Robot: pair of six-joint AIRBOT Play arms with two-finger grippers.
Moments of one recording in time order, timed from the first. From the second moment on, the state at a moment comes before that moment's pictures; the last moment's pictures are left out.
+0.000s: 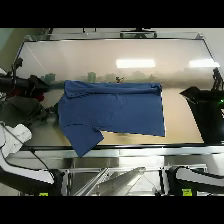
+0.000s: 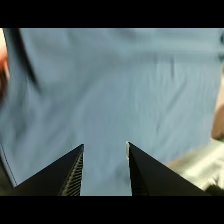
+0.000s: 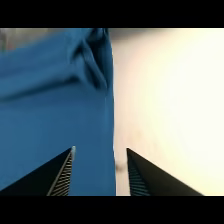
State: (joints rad) left arm 0.42 -1.70 1.61 0.78 -1.60 -1.22; right arm -0.57 -1.39 1.08 -0.75 1.15 0.96
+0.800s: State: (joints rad) left arm 0.51 -0.94 0.47 0.95 -1.34 -1.27; right arm -0.39 -1.45 0.65 -0.81 1.19 0.95
